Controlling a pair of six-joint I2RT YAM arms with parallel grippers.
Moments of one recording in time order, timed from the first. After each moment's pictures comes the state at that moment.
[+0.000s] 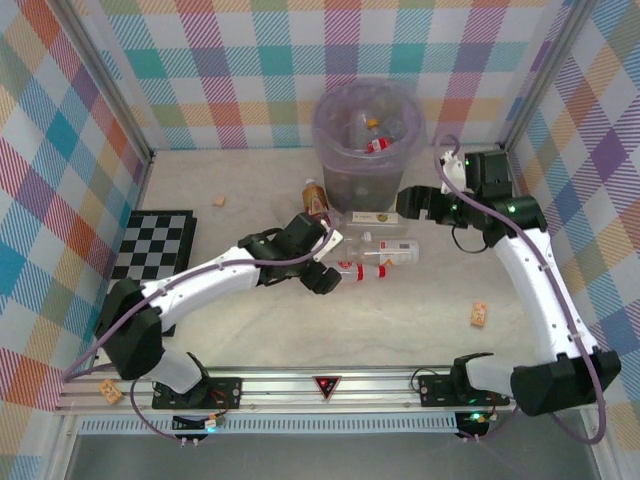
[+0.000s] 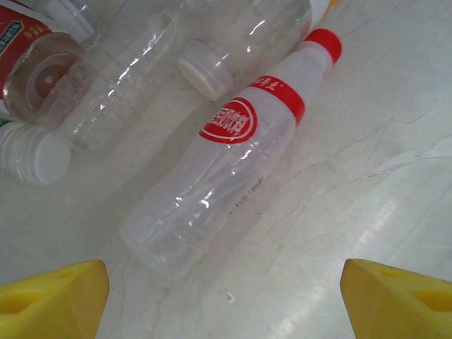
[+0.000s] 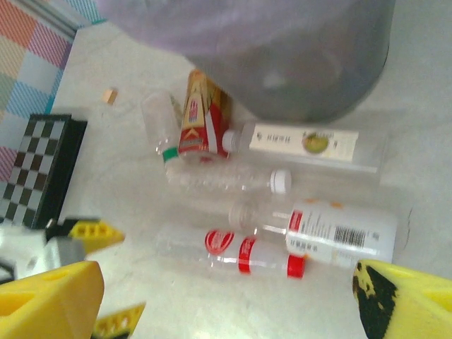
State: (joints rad) left arm -0.81 1.52 1.14 -0.60 0.00 0.01; right arm 0.20 1.21 1.37 -0.94 -0.40 0.28
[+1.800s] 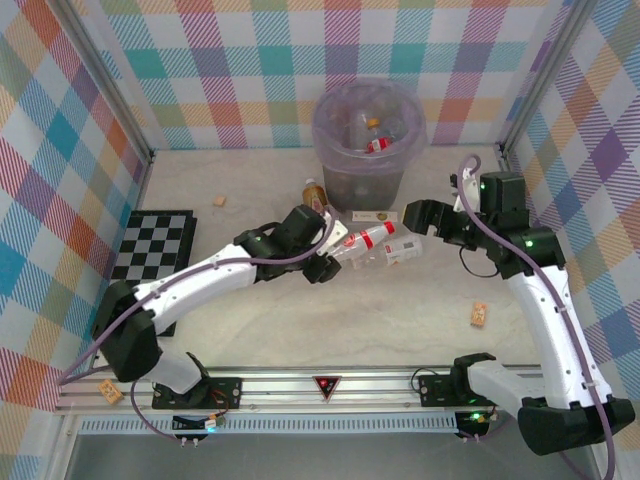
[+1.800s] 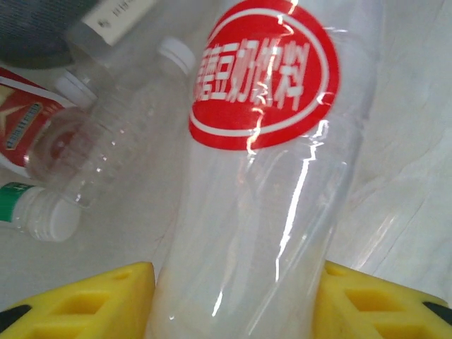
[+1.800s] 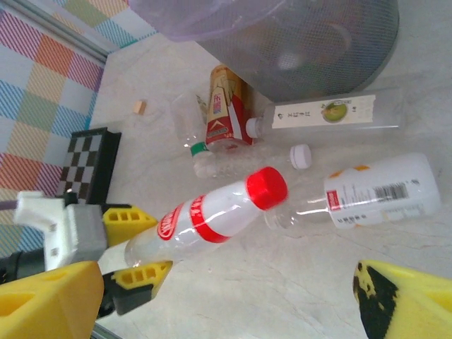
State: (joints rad) left arm -0.83 1.46 1.17 -0.56 0.02 0.03; right arm 0.18 1.05 1.28 -0.91 -0.43 0.43
